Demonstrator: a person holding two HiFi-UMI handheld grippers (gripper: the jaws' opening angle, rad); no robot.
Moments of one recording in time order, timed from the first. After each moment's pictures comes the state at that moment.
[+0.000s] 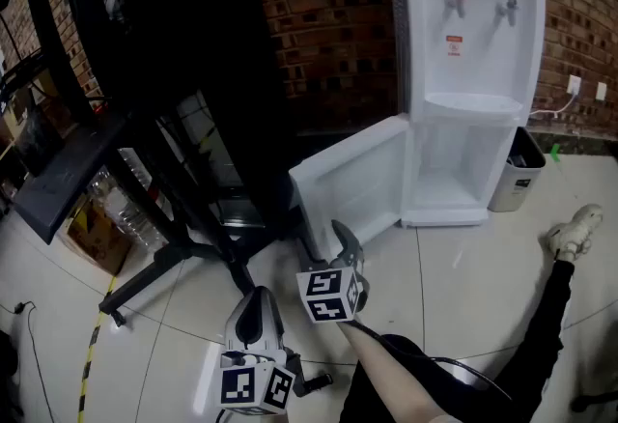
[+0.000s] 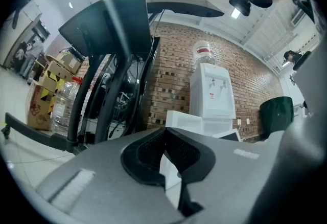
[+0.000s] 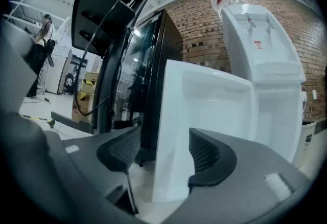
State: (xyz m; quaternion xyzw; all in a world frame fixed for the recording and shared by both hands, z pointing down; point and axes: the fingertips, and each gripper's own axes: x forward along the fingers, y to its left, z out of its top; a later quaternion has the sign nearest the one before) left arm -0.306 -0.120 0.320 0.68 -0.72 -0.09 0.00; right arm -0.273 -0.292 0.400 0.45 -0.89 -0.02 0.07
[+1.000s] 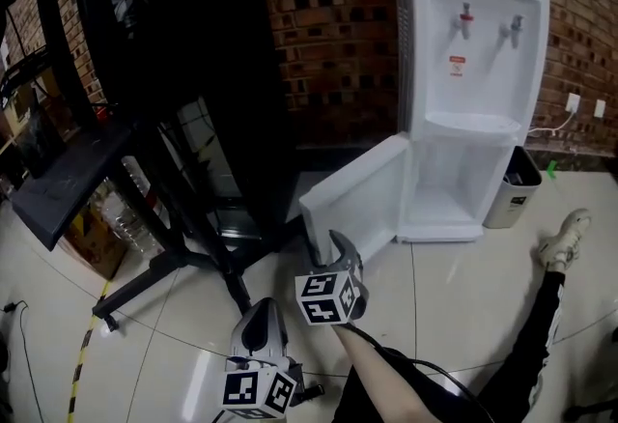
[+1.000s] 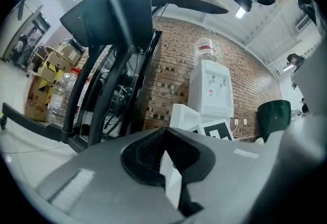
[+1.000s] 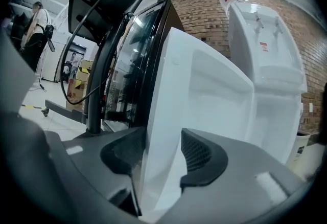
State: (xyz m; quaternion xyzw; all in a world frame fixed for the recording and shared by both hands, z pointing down) left arm -0.296 -0.133 0.344 0.70 -0.71 -0.09 0.04; right arm -0.260 -0.311 0.411 0.48 -0.87 -0.03 0.12
